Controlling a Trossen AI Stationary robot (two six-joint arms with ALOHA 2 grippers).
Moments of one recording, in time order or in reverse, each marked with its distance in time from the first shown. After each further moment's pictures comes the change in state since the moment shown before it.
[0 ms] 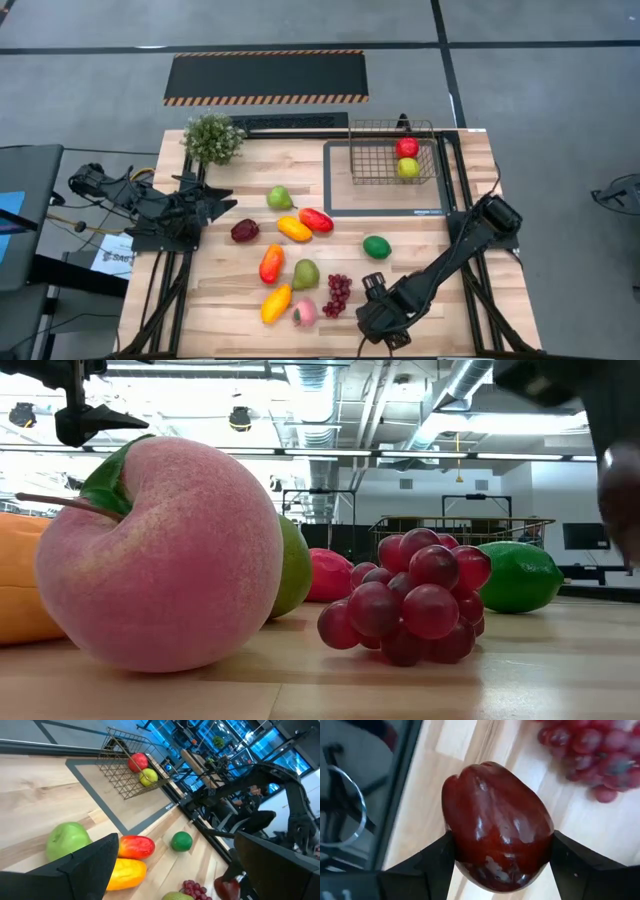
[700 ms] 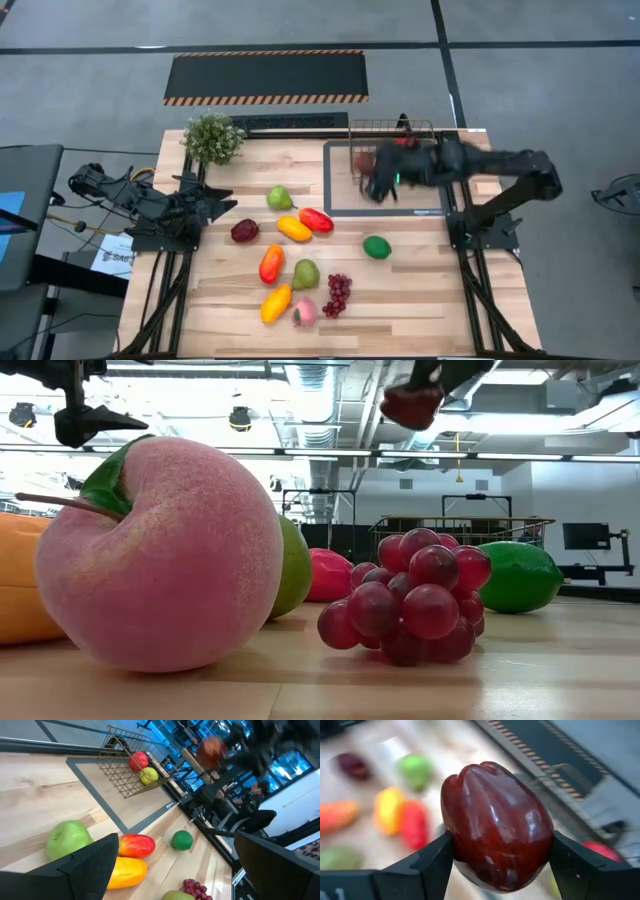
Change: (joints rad) left arm 0.000 0.000 0.000 -0.013 0.001 -0.011; right arm -0.672 -0.499 0.066 -0.227 0.524 0.185
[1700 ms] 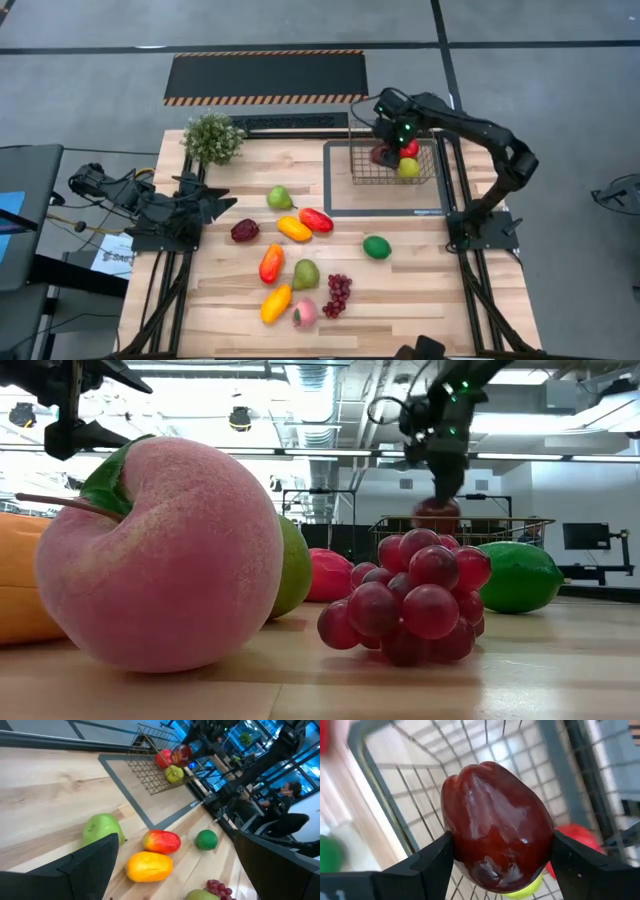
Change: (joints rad) left arm 0.000 0.000 -0.001 -0.145 -0.062 -0.096; right arm -0.707 0.215 -0.172 0.028 -0.603 -0.832
